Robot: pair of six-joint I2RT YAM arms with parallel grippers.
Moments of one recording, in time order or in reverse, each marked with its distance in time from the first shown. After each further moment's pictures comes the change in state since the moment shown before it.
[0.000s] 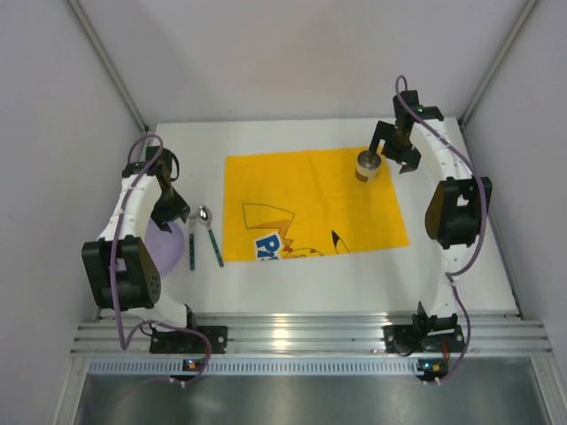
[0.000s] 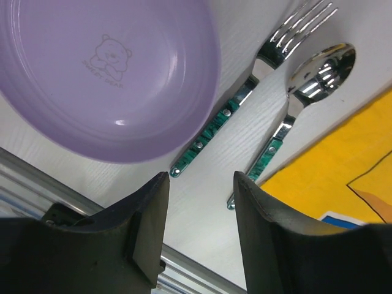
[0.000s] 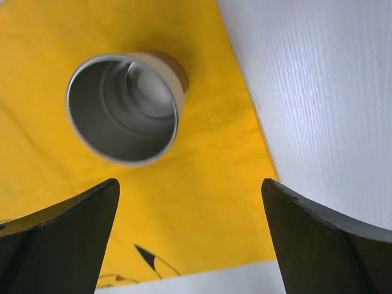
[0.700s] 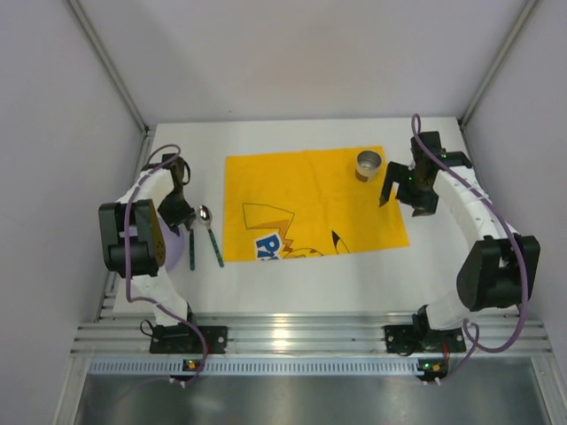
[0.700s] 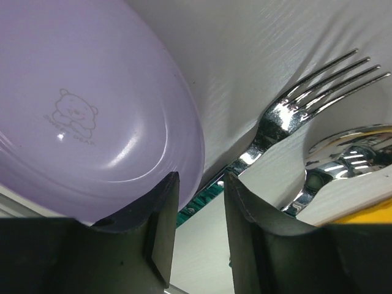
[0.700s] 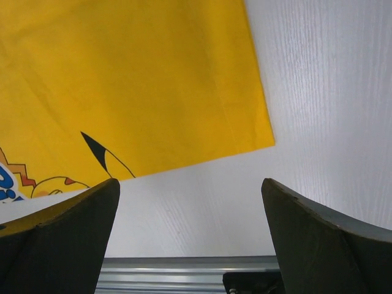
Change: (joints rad) left arm 0.003 0.283 -0.003 0.136 -0.048 0.045; right arm -0.012 -0.650 -0.724 0.066 -0.083 -0.053
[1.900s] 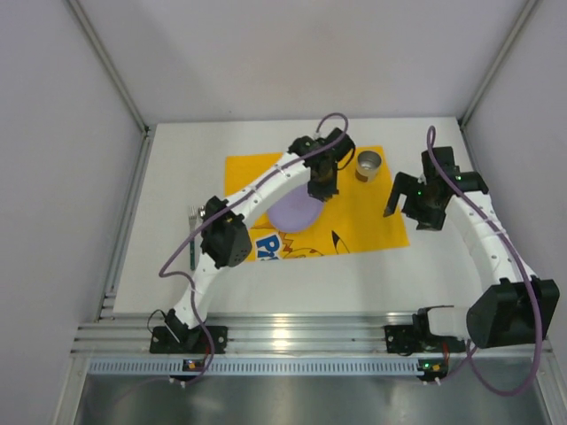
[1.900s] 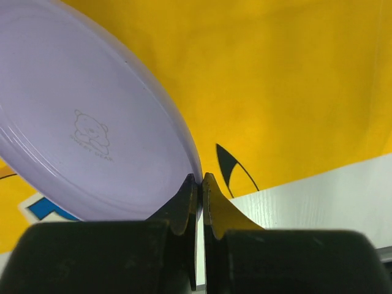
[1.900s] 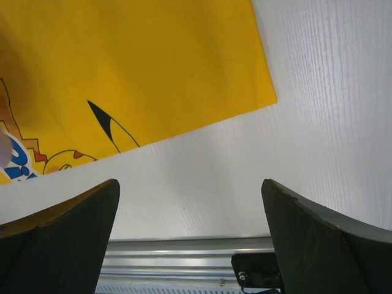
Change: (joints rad) left arm -0.875 0.458 1.052 -0.251 0.085 -0.084; right arm -0.009 -0.222 -0.142 -0.030 -0.021 0.057
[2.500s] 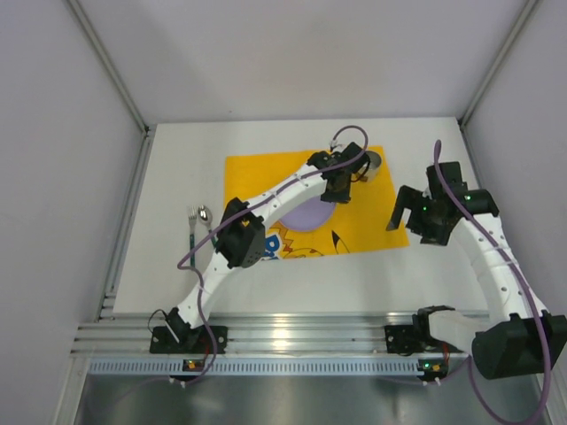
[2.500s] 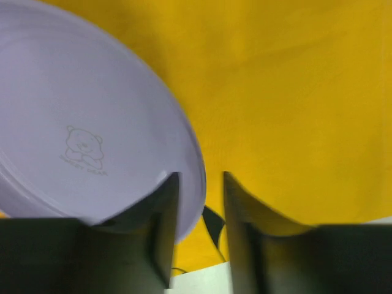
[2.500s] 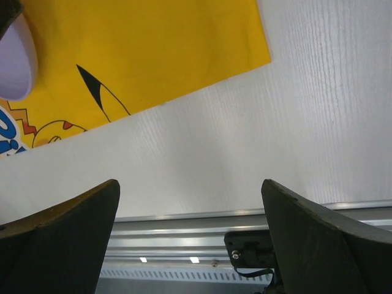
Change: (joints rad) left arm -0.084 0.164 0.018 0.161 -0.096 0.035; right arm 0.016 -0.190 -0.087 -0.080 -0.001 0.010
